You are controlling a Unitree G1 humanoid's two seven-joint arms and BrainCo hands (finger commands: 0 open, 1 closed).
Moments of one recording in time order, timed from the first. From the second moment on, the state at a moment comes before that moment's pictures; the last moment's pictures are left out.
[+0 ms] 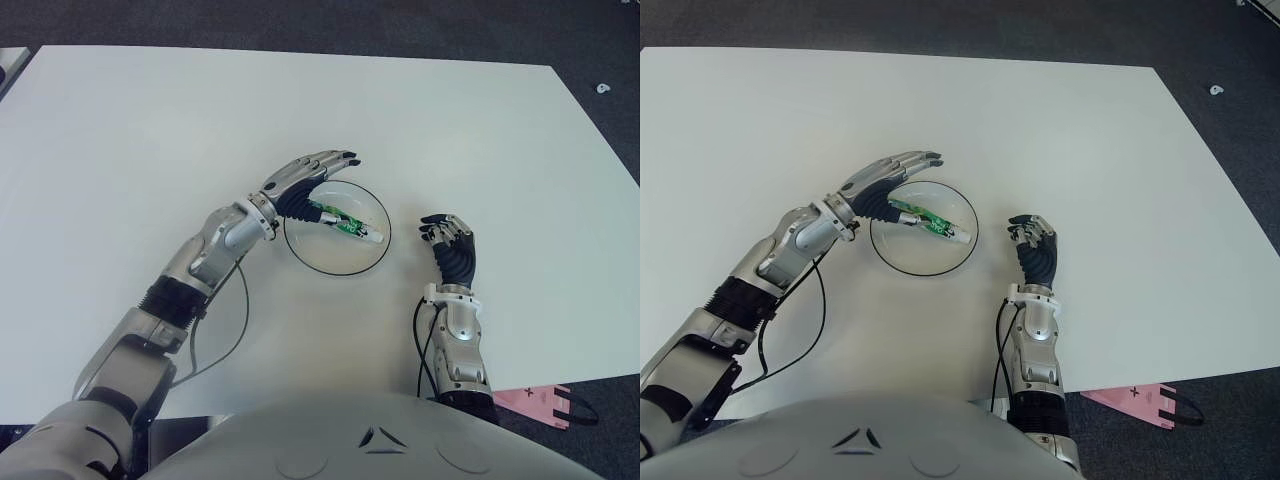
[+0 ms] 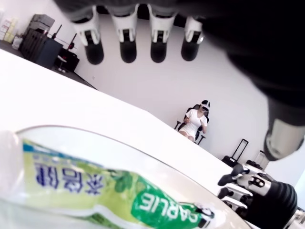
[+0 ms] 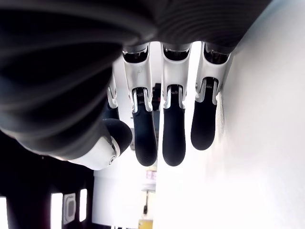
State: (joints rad) left arm -0.34 0.38 -0.36 0.21 0.57 -0.42 -0.10; right arm 0.17 0.01 -0.09 0.11 -0.05 -0.27 -0.15
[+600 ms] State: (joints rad) left arm -0.19 0.25 -0.20 0.13 0.49 -0.39 0.14; right arm 0.17 0.01 -0.09 0.12 -0.07 -0.29 -0.15
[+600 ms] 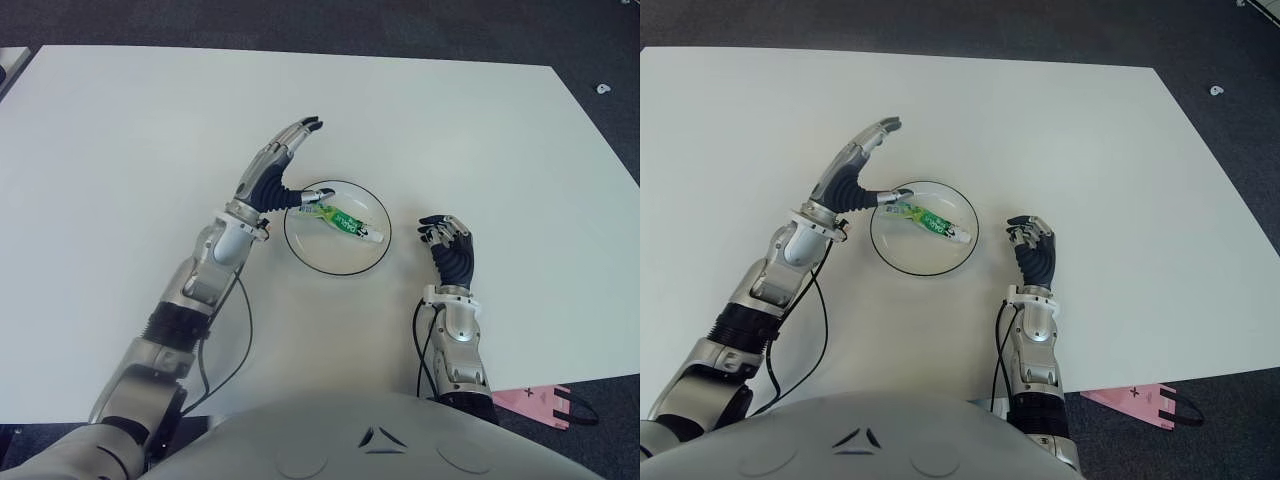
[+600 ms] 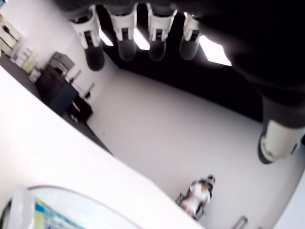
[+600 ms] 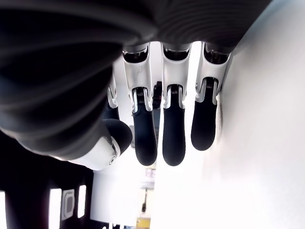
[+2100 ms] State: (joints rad) left arm 0.00 -0.01 0.07 0.36 0.12 -0.39 0.27; right arm 0.03 0.02 -0.08 0.36 -0.07 -0.49 -0.16
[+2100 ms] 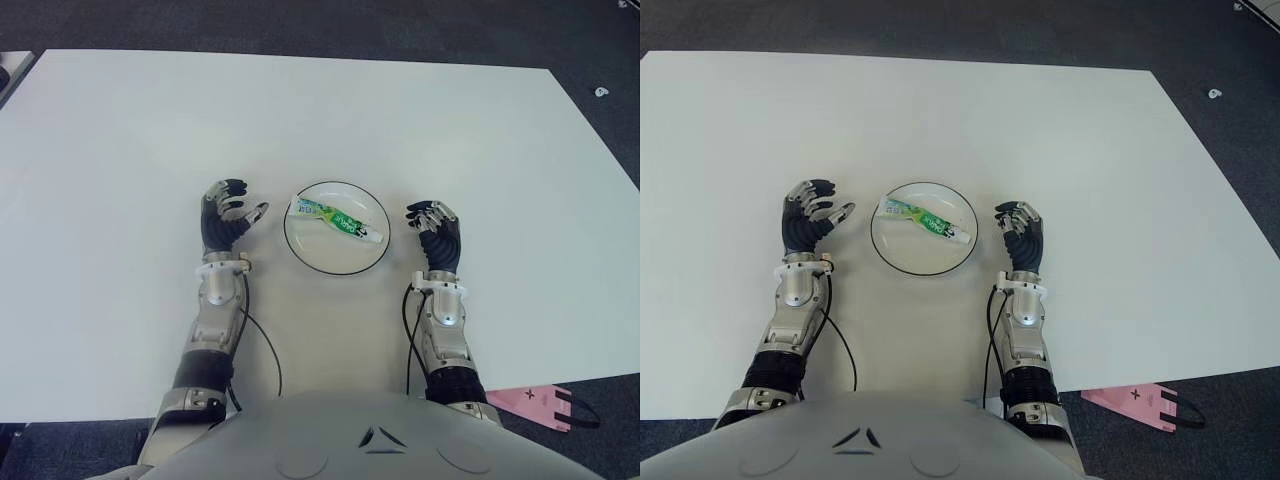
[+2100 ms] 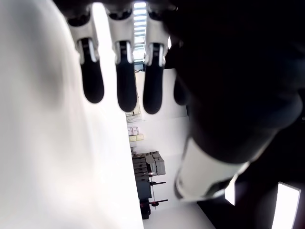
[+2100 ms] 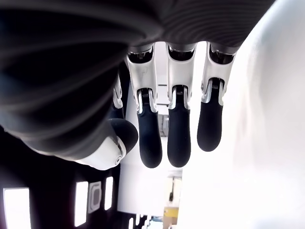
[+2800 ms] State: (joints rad) left arm -0.04 -0.01 0.09 0.43 0.06 -0.42 0.21; right arm 0.01 0.01 -0.09 0.38 -0.05 -0.49 -0.15
